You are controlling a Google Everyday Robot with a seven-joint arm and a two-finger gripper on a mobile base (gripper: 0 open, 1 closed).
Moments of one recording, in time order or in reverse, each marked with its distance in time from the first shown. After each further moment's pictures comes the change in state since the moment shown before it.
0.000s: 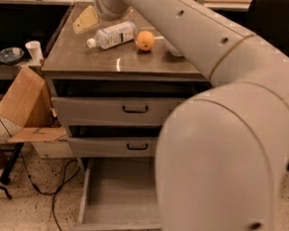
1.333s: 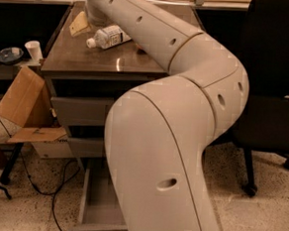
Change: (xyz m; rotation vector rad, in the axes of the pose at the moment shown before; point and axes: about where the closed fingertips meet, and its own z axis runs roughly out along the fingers) arm -0.003 -0.002 0.064 0.126 0.095 0.183
